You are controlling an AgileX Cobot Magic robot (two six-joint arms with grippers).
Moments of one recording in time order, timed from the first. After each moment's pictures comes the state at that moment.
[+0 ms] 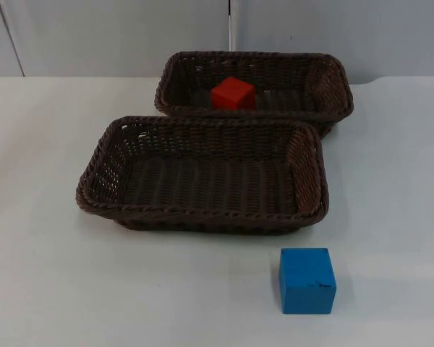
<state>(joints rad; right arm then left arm) 0.06 0.00 -0.52 -0.02 1.08 0.00 -0.38 1.97 -1.96 -0.23 0.93 0.20</state>
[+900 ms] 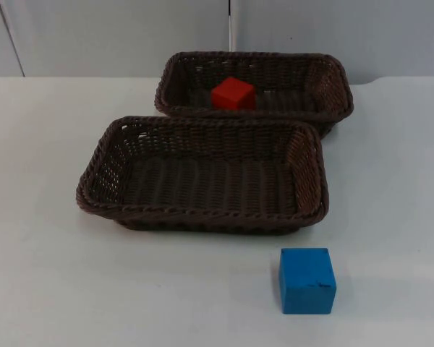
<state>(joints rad) 0.06 0.00 -0.52 -0.02 1.08 0.00 -0.38 1.38 -1.34 -0.17 0.65 0.16</state>
